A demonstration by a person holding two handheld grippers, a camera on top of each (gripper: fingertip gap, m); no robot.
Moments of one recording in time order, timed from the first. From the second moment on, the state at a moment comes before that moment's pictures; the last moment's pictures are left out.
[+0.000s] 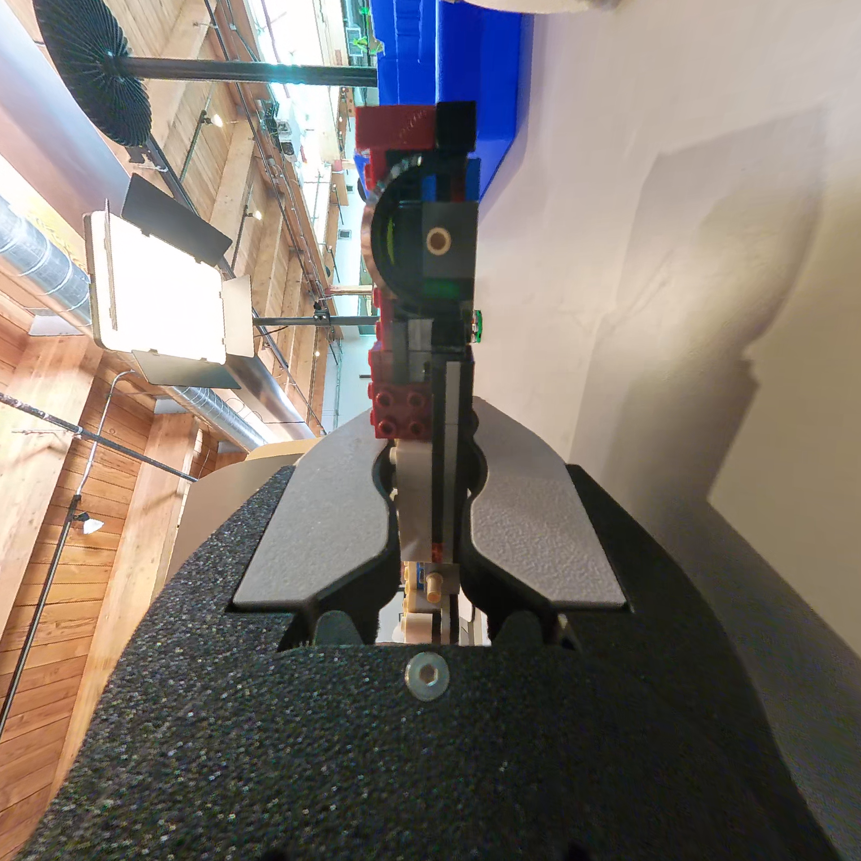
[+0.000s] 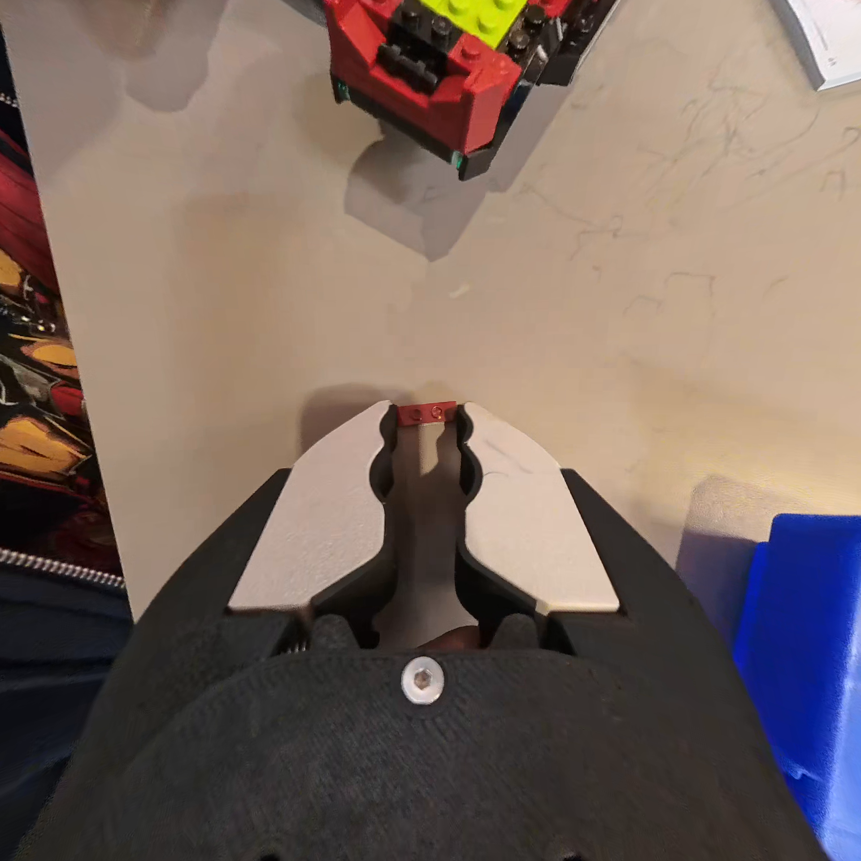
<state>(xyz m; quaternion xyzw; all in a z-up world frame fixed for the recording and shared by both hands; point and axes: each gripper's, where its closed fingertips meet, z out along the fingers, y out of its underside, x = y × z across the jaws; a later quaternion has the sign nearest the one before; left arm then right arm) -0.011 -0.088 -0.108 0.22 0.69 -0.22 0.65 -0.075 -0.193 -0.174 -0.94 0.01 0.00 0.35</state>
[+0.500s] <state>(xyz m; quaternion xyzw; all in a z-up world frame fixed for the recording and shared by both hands) -0.001 -0.078 -0.110 0.21 0.70 -0.16 0.67 -0.060 -0.112 -0.080 -0.87 0.13 -0.05 0.47</state>
